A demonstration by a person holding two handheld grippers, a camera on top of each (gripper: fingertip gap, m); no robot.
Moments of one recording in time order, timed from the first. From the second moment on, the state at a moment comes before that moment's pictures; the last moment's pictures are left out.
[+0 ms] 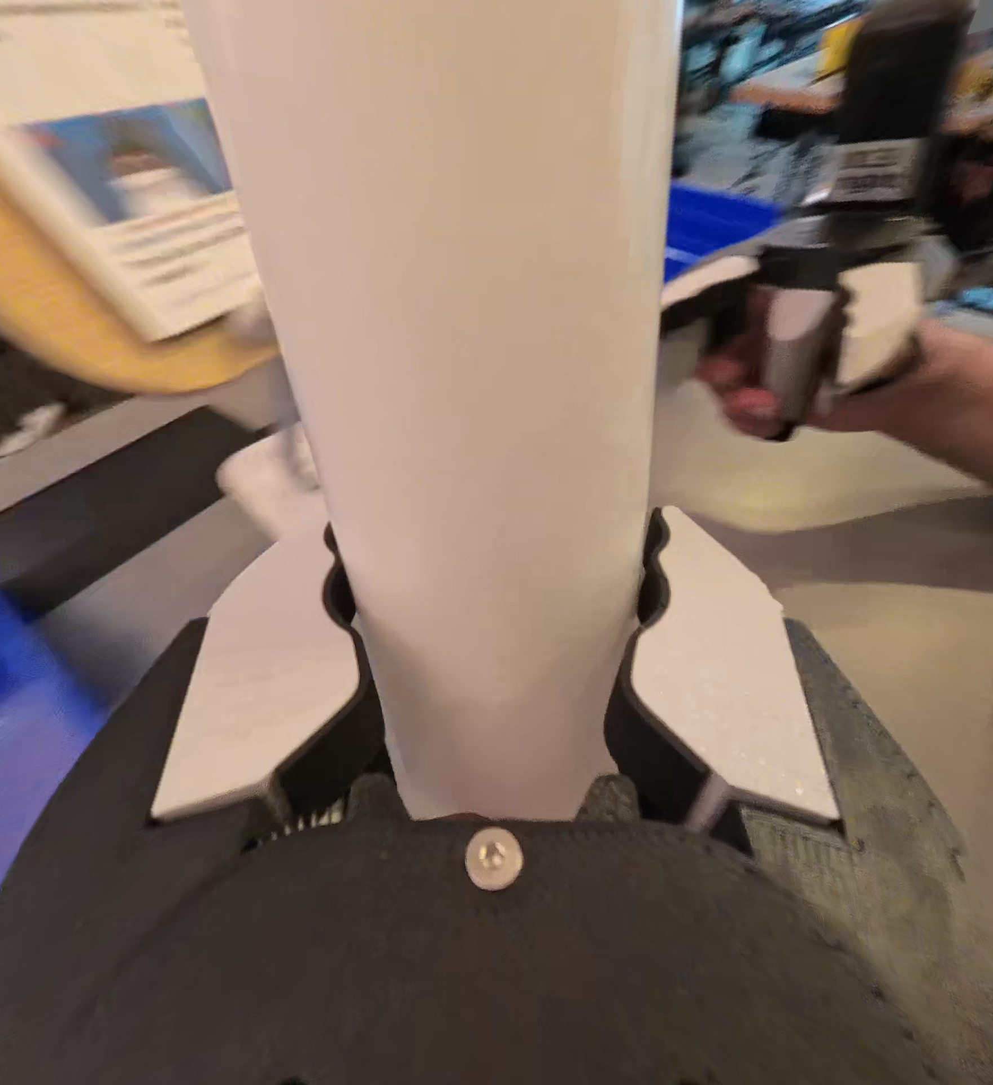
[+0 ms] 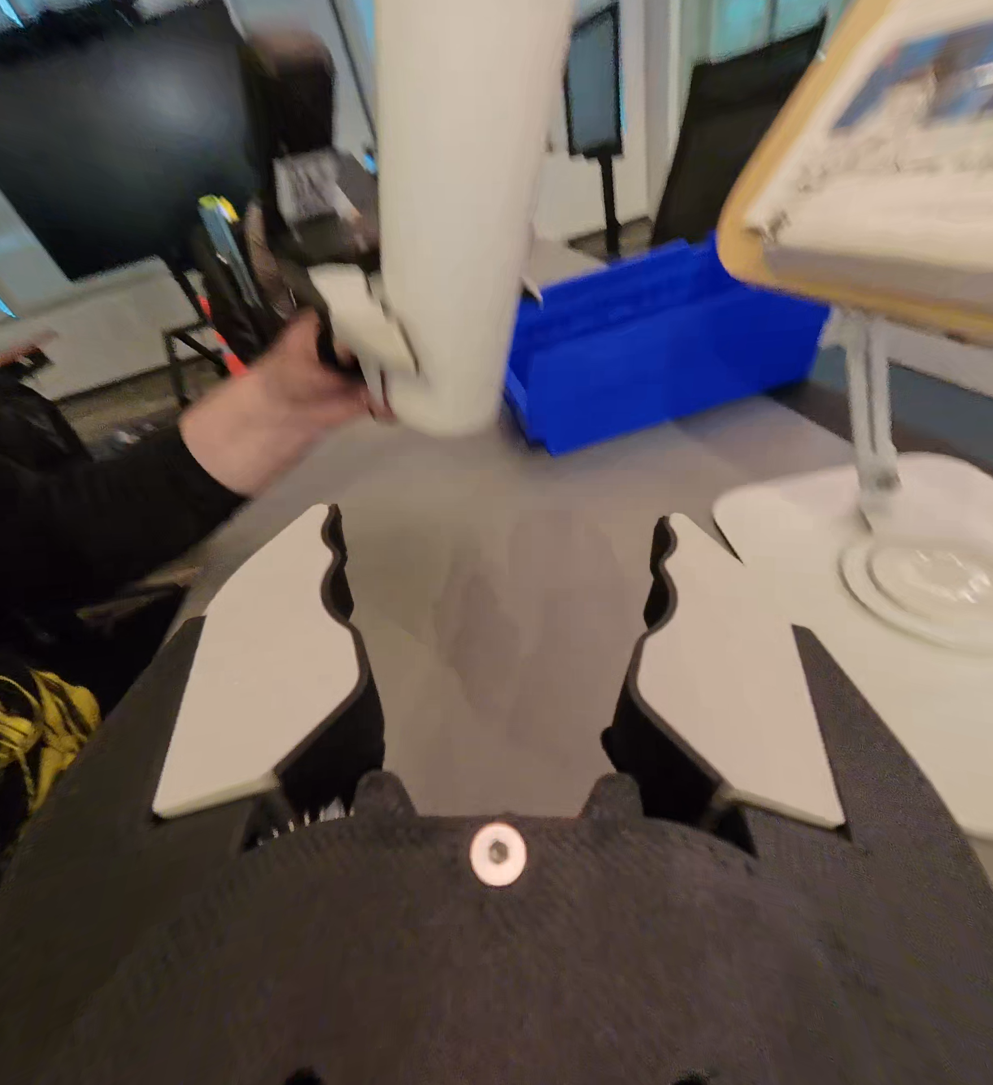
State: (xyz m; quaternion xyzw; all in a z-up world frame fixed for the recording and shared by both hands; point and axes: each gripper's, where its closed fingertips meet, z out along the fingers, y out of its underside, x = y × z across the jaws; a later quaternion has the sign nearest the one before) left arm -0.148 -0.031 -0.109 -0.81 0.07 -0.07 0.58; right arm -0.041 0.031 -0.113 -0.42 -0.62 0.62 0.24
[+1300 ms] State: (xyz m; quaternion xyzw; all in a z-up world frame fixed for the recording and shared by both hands) left arm -0.006 0.036 -0.209 -0.81 0.23 -0.18 0.50; right arm -0.030 0.011 -0.129 -0.31 -0.69 0.61 0.26
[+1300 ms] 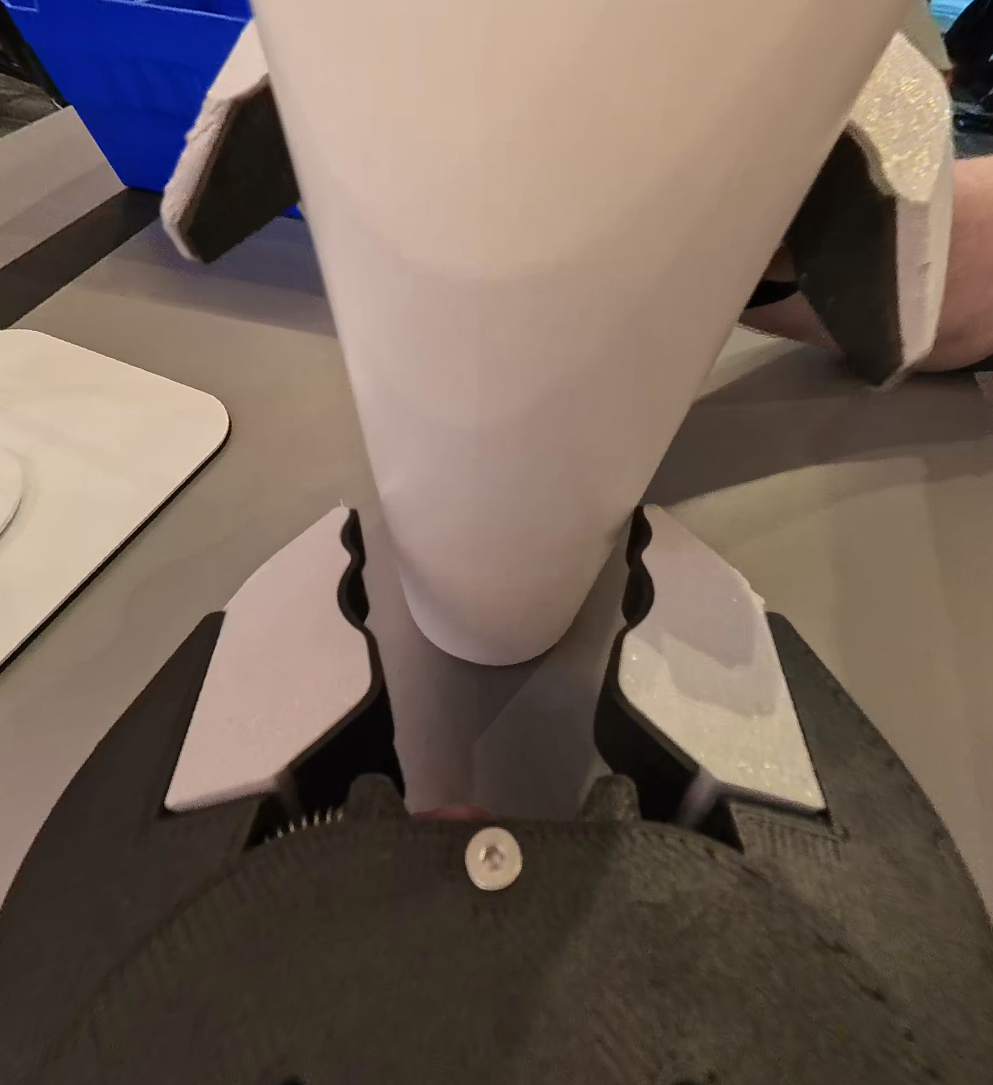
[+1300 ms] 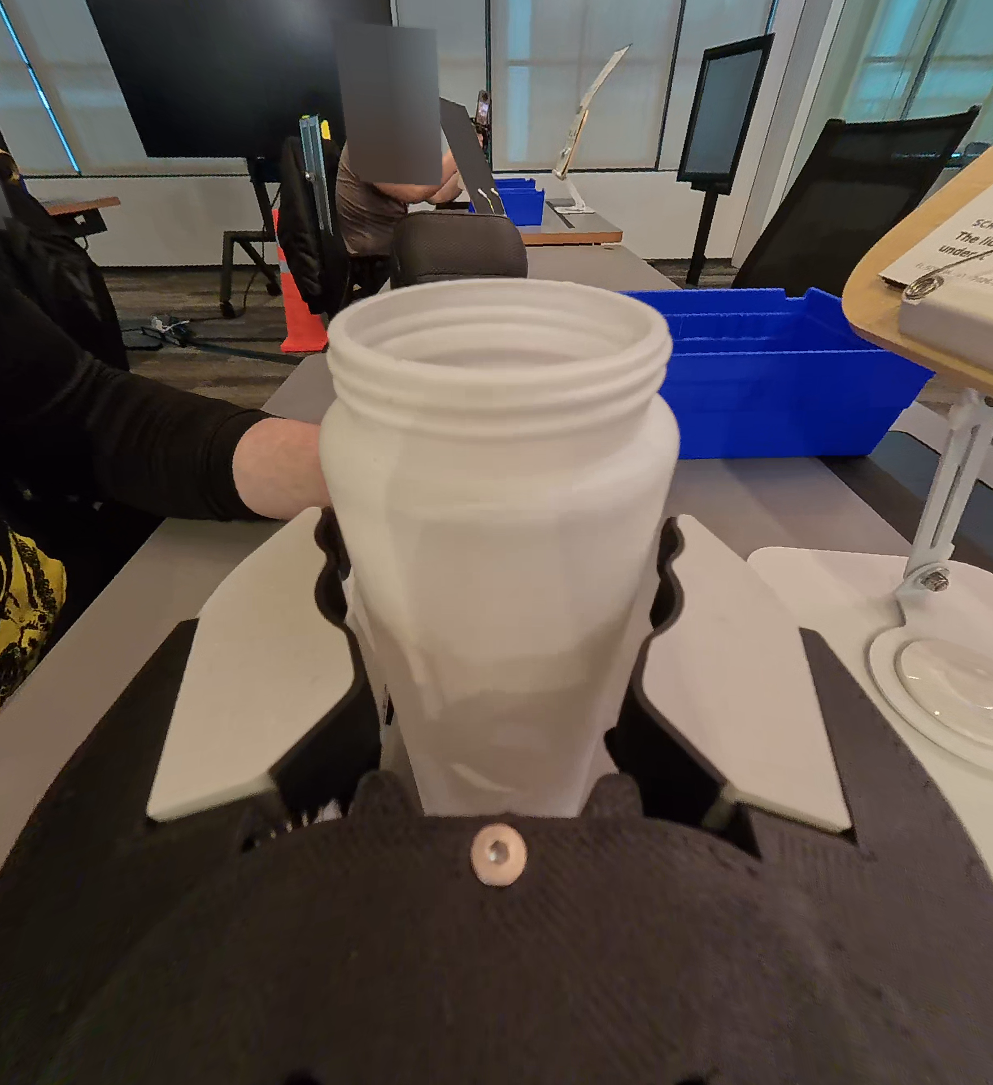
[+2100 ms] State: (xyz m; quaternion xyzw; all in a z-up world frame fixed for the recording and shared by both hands) left arm -0.383 -0.086 -0.147 -0.94 0.21 0.20 0.19; right arm -0.005 0.063 -0.161 -0.37 -0.64 0.63 0.25
